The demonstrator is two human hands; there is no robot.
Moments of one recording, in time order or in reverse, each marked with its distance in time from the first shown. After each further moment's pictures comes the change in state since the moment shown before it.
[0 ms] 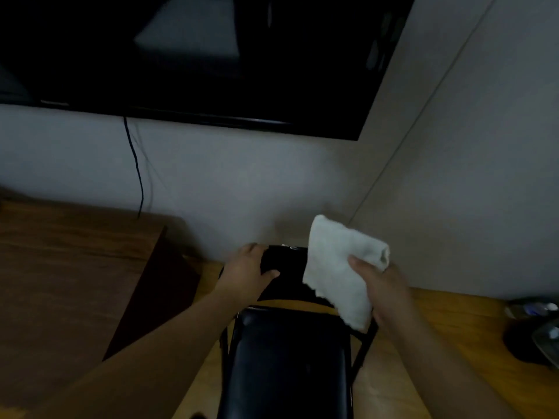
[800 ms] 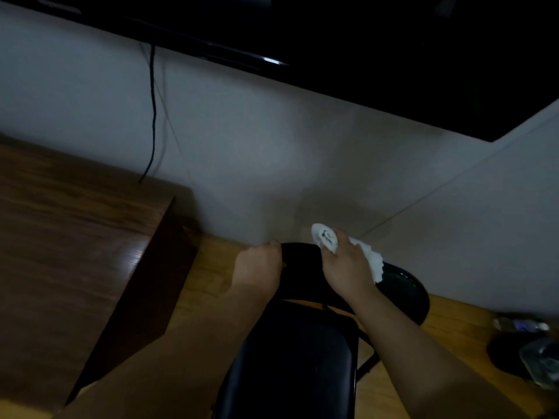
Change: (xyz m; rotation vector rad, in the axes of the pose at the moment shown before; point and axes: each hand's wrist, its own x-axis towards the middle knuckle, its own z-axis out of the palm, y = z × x) left_hand 0.048 -0.067 0.030 0.319 0.099 -0.022; right_hand 0.061 0.015 0.150 -0.790 -0.051 -0.361
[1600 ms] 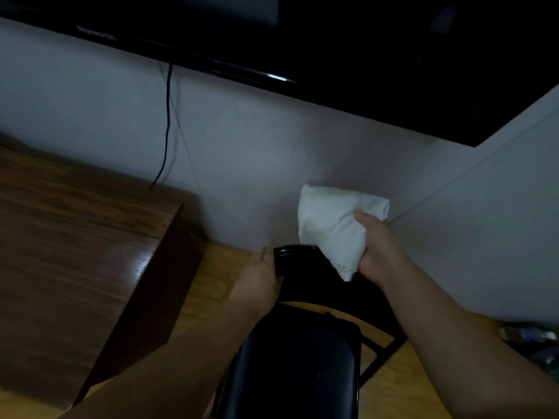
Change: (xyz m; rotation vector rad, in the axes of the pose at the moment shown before) left_hand -0.030 -0.012 0.005 -0.430 -0.078 -0.049; right_hand 0.026 -0.012 -0.050 1.227 -0.115 0.450
